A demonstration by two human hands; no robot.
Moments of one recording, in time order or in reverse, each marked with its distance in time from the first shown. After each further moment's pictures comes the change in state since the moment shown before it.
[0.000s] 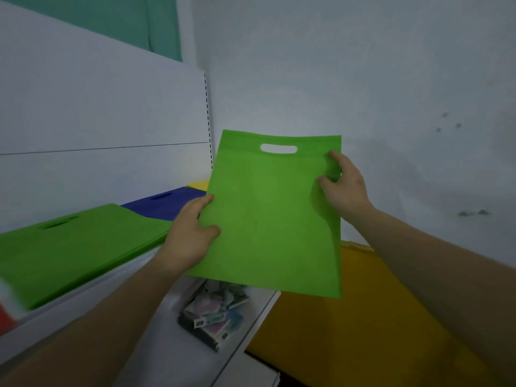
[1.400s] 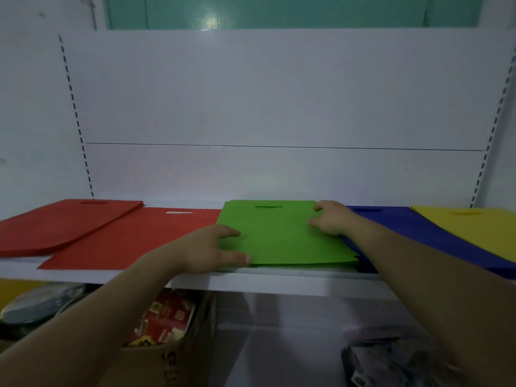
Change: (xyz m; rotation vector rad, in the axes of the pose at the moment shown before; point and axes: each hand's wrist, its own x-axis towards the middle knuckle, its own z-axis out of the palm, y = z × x) left_hand -0.051 -0.041 -0.132 0.682 0.098 -0.819; right_hand 0.017 -0.110 0.377 -0.092 -1.199 -0.631
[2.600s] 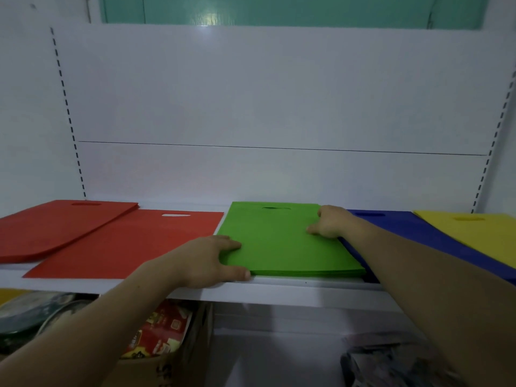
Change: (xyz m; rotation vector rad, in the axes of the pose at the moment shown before) left_hand 0.010 -0.014 0.007 0.195 -0.055 0.048; right_hand 0.016 -0.007 0.003 -0.172 -0.046 0.065
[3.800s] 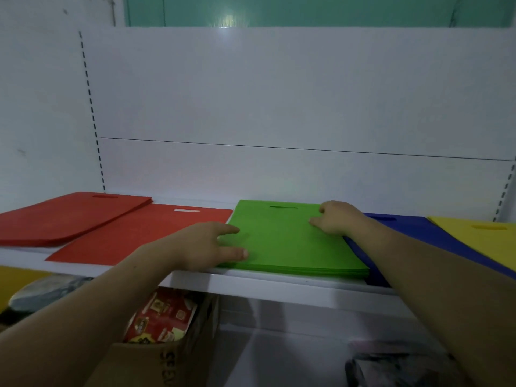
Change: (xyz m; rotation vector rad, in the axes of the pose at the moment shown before) left_hand -0.008 0.010 -0.017 -0.076 0.073 -0.094; right_hand 0.004 -0.001 -0.006 -0.144 0.031 -0.092
